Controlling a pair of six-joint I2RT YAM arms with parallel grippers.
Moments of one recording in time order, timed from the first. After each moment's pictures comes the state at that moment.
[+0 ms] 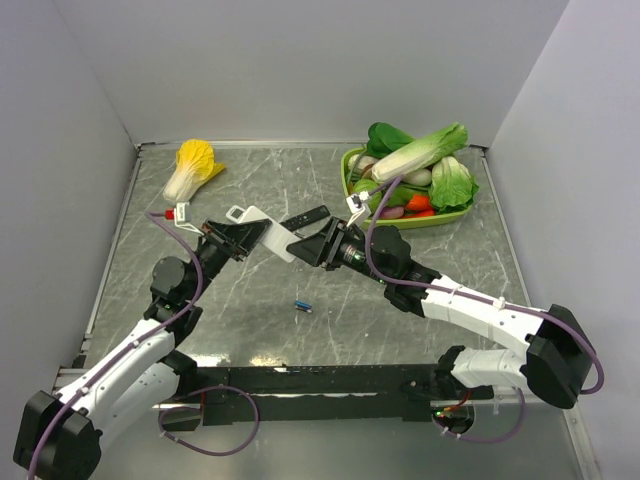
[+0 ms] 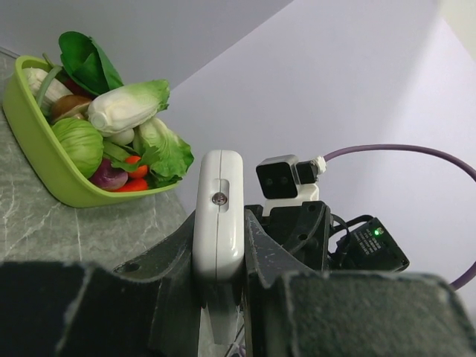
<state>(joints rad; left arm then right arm) -0.46 0.78 0.38 0.73 0.19 -1.09 0.86 1.19 0.74 0.39 -0.14 0.99</state>
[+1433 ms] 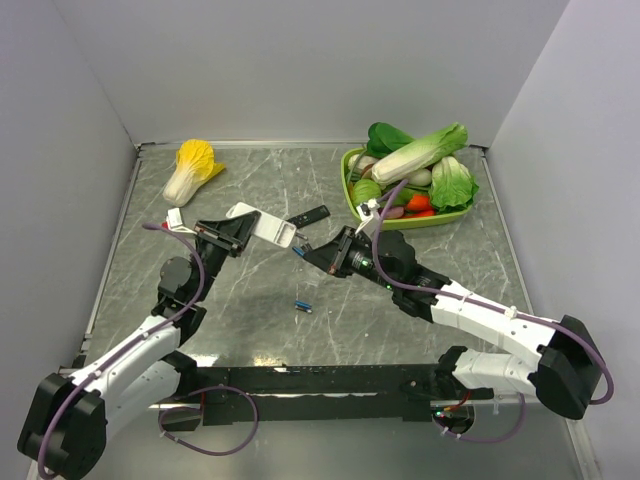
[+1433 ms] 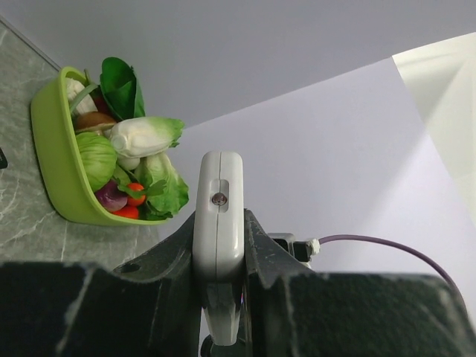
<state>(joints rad) -0.43 0.87 0.31 0.83 -0.01 -1.32 0.84 1.11 0.70 0.23 -0.09 0.98</state>
